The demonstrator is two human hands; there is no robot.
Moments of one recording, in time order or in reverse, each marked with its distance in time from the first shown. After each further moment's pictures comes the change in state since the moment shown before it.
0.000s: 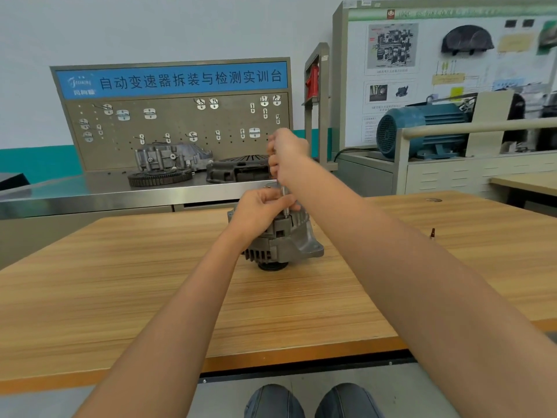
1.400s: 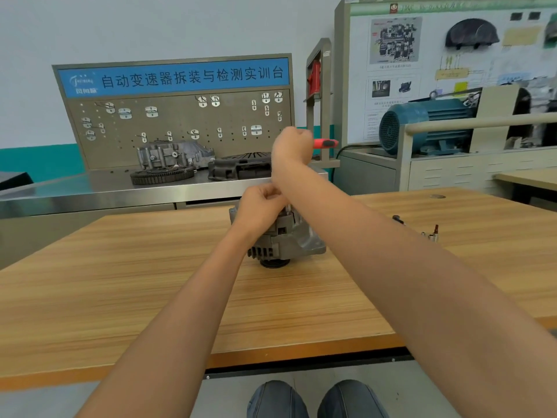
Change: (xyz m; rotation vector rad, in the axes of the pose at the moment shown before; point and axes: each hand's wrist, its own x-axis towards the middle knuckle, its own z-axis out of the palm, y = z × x) left_hand -0.002 0.003 0.007 0.014 0.099 0.011; right_hand 0.001 0.008 0.007 -0.011 0.215 -0.222
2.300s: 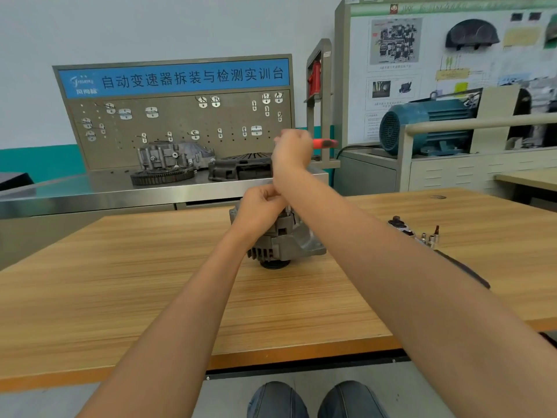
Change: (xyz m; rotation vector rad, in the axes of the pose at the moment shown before) left_hand 0.000 -0.001 -0.003 -0.003 -0.031 -0.013; right_hand 0.003 0.005 -0.003 0.064 -0.091 0.032
